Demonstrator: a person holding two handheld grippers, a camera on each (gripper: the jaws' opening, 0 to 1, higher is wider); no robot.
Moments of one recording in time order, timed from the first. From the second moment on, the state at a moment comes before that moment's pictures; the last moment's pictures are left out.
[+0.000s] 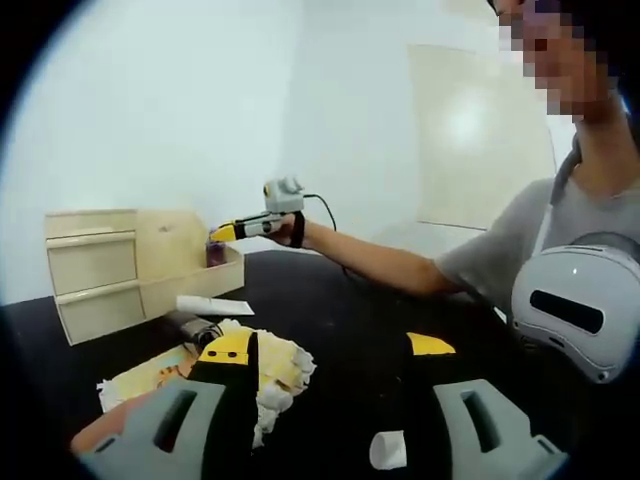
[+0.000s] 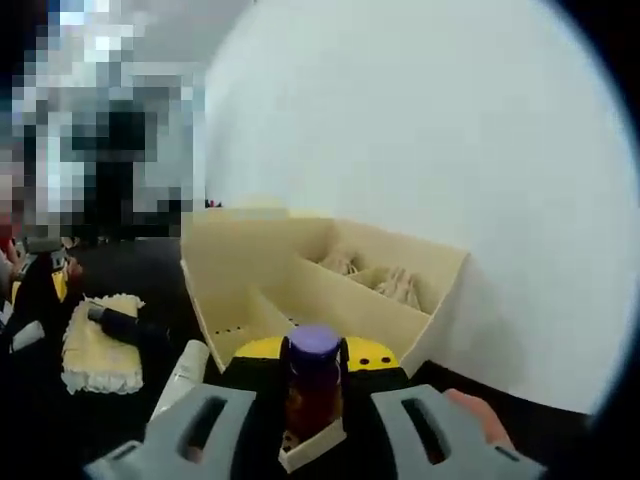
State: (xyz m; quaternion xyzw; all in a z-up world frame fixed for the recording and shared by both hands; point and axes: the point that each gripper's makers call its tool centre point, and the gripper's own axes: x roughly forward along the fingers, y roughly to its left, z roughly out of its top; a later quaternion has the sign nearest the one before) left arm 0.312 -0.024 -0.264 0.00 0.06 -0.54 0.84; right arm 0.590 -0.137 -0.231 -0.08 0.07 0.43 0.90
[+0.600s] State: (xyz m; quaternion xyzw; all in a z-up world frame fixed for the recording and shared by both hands) left arm 0.315 -0.016 -0.256 0.00 0.05 -0.53 0.85; right arm 0.585 -0.153 -0.168 -0.02 0.00 0.42 0.91
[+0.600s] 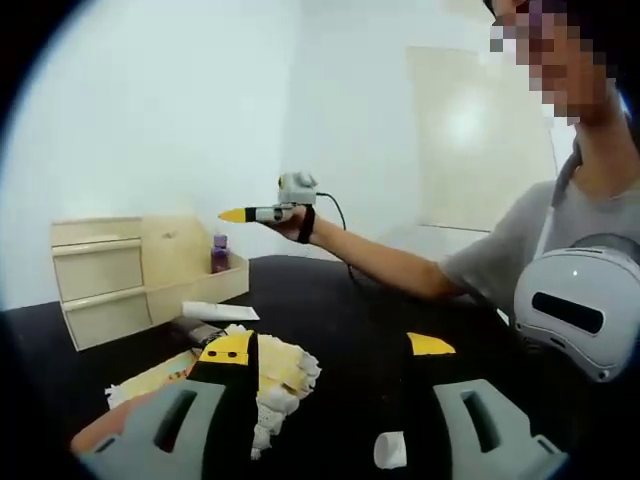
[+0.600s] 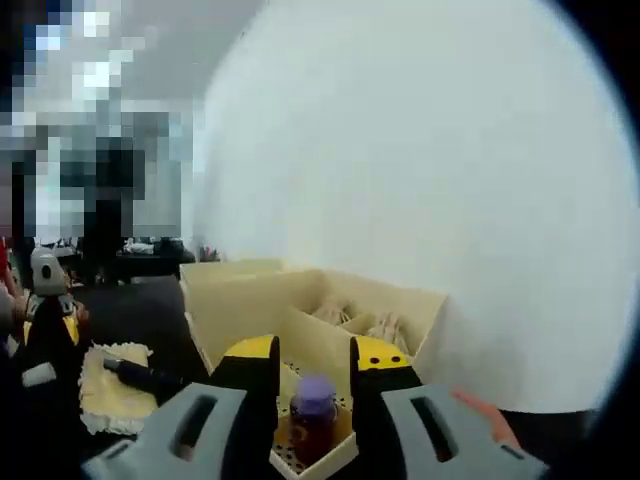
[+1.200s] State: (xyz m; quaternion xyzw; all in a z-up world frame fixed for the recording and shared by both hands) left arm 0.329 0.009 -0.239 -0.02 0.03 -0.50 0.86; right arm 0.561 -0.147 -0.121 -0.08 -0.04 0.47 0.88
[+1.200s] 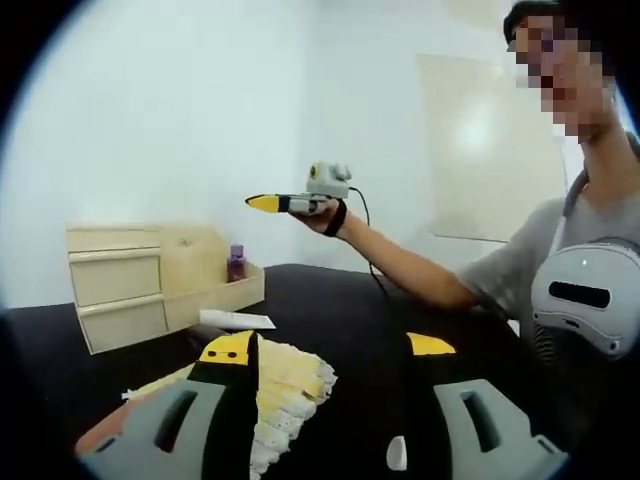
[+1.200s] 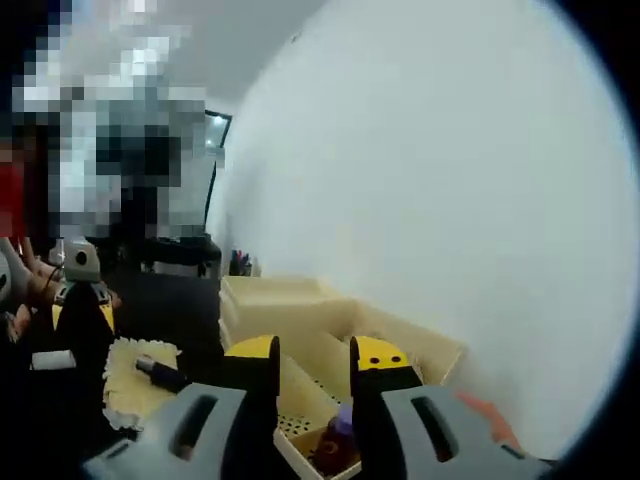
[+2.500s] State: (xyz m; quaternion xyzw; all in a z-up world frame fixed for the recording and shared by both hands) left arm 0.344 0.094 -0.212 -0.03 0.06 -0.33 0.94; right arm 0.420 -0.085 -0.259 0.12 0.23 0.49 0.83
